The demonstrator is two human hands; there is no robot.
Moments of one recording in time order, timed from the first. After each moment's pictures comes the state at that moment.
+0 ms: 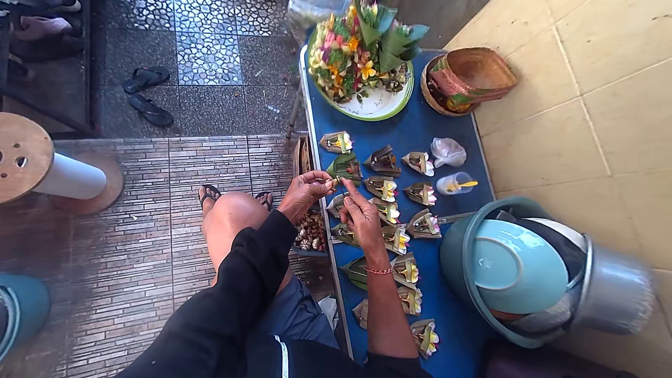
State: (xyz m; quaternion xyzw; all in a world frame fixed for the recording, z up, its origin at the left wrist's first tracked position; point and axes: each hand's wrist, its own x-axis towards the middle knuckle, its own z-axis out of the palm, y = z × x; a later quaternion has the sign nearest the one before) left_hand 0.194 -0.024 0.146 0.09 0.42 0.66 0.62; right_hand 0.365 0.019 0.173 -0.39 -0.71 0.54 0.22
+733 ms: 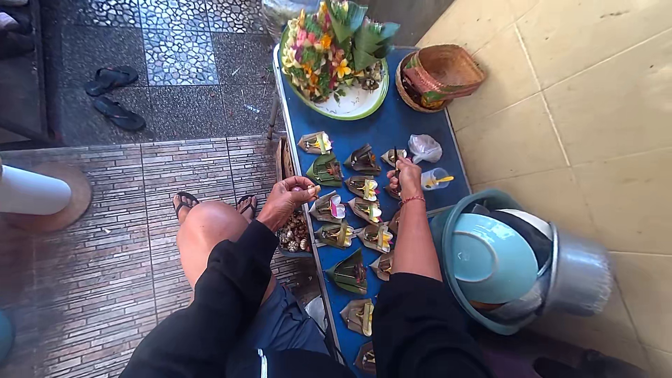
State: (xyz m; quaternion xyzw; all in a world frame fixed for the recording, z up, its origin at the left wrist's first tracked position) left_hand 0.198 -0.021 0.142 0.12 0.44 0.64 0.62; right_hand 0.439 0.232 0.135 -0.68 -0.52 0.47 0.23
